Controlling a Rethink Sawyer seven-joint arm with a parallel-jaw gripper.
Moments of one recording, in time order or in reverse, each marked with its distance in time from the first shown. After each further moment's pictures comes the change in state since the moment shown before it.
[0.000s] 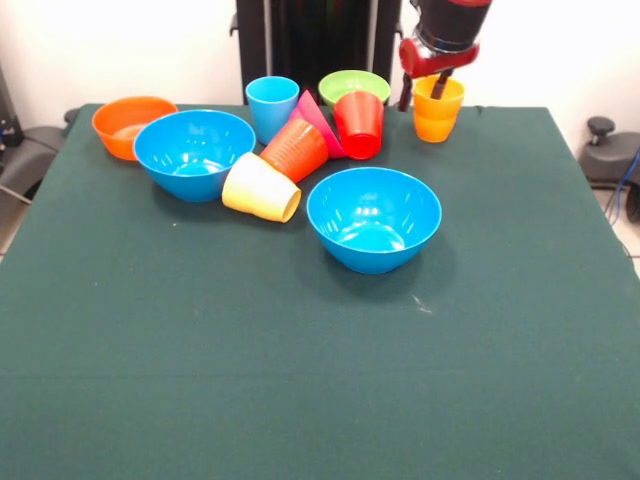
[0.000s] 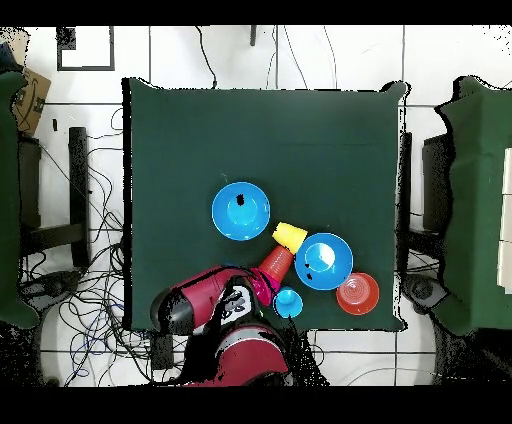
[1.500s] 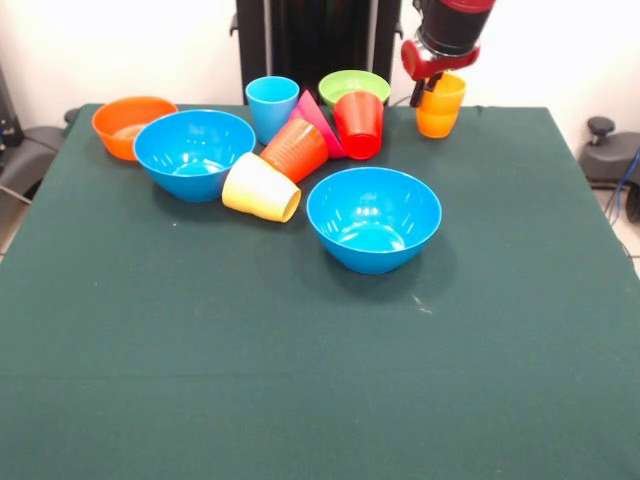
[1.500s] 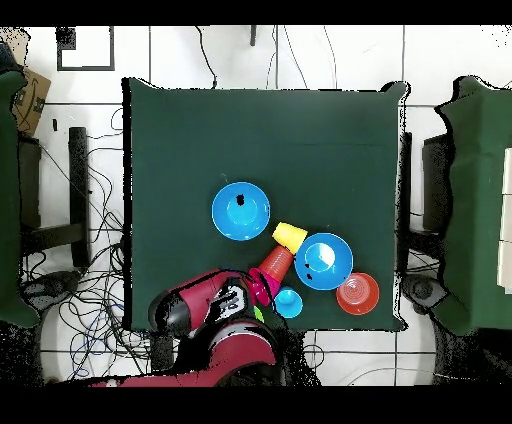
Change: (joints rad) arm 0.029 0.034 -0.016 0.000 0.032 0.000 0.000
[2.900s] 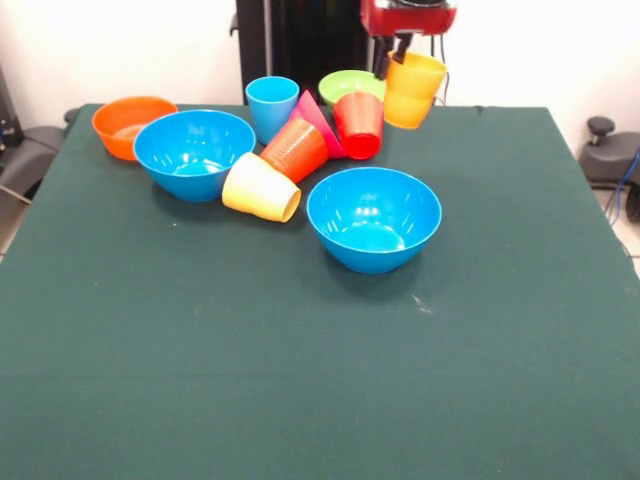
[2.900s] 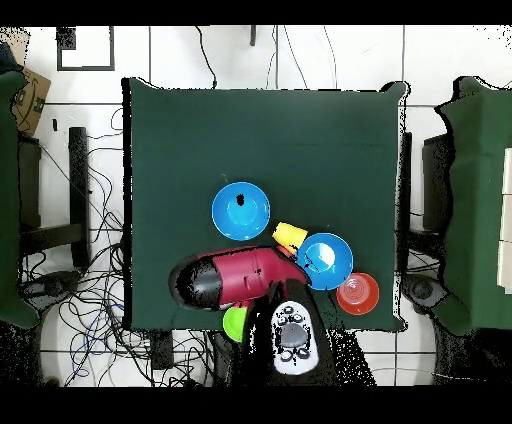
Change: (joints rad) arm -0.199 -0.294 0.029 -0.058 0.074 0.239 0.000
